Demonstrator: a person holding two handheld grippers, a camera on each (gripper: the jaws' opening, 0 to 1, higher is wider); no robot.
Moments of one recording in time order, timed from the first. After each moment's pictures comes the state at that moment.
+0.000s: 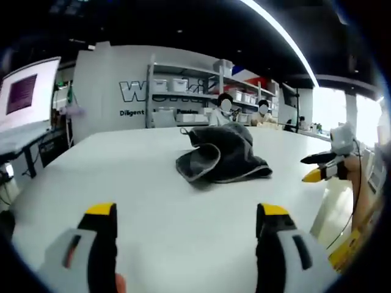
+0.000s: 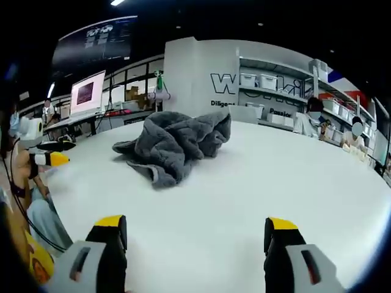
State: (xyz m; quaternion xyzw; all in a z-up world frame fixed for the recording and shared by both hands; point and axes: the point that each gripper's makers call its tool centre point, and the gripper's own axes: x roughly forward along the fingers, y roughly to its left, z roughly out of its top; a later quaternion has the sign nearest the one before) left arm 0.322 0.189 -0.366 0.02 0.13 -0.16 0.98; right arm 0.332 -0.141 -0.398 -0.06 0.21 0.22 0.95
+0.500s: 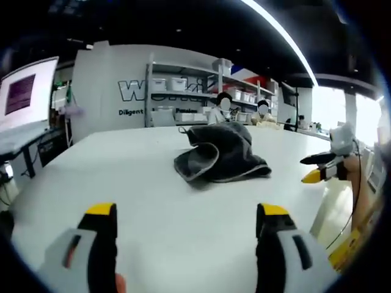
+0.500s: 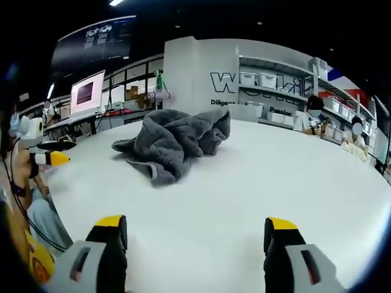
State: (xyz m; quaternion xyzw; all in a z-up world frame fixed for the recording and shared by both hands) left arm 0.322 0.186 -0.367 0.02 0.13 -0.16 0.98; right arm 0.332 -0.142 -0.402 -0.06 0.21 0.22 0.95
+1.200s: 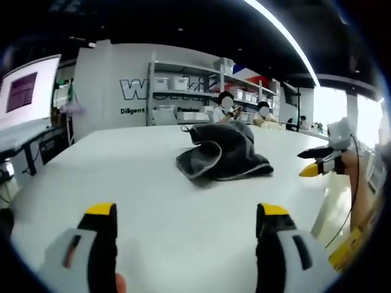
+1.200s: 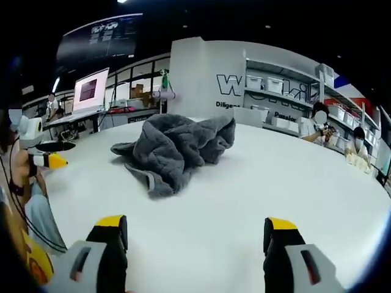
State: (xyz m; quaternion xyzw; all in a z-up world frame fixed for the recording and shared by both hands) left arm 0.323 0.191 -0.370 0.01 0.13 -0.16 0.98; right arm 0.356 -0.134 -0.389 -0.09 0.20 0.24 0.95
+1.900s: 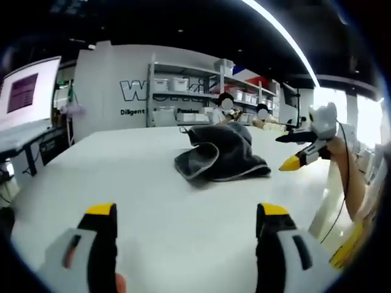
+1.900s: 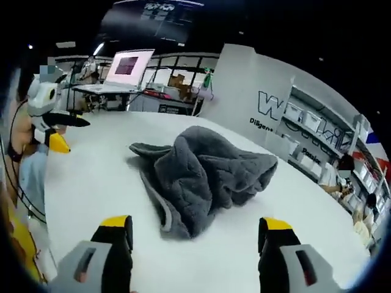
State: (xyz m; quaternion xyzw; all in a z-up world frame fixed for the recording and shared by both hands) left arm 0.316 0.187 -0.367 0.01 0.13 -0.16 0.98; right arm 0.386 -0.056 -0.366 -0.25 0.15 0.35 0.89
